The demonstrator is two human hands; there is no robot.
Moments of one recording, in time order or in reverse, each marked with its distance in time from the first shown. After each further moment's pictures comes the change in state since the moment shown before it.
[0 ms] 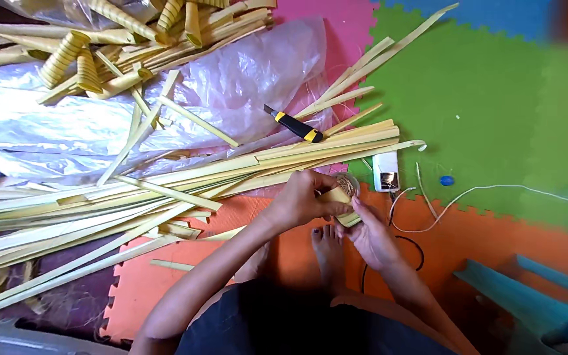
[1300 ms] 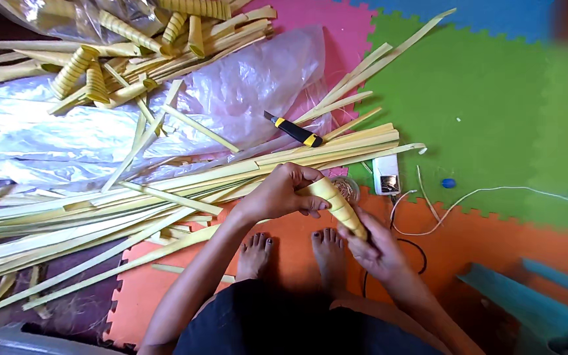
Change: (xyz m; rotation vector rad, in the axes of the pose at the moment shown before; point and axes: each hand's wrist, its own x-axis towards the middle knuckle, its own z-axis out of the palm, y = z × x) left_hand -0.005 0.002 -0.034 -0.175 -0.116 0.053; right_hand -0.009 0.002 -0.009 -0.027 -0.115 -0.133
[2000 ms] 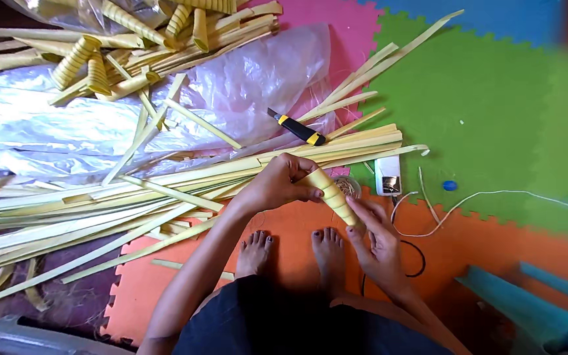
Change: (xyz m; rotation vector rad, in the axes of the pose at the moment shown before) left_hand 0.003 0.001 -0.013 0.049 0.058 -0.059; right_hand -0.001 0.024 -0.023 -0.676 0.024 -0.536
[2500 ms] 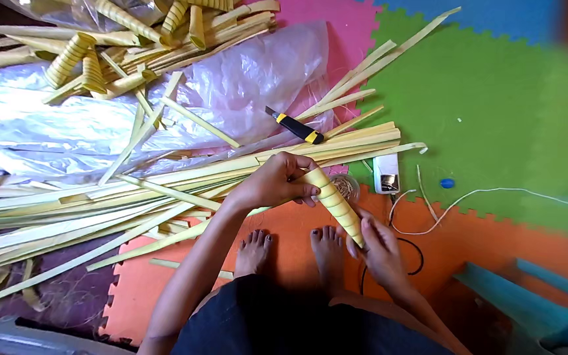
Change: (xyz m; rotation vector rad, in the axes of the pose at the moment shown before) left_hand -0.001 -0.003 -0.005 -0.083 -0.070 0.011; right_hand -0.010 -0.007 -0.003 0.237 -0.008 0.269
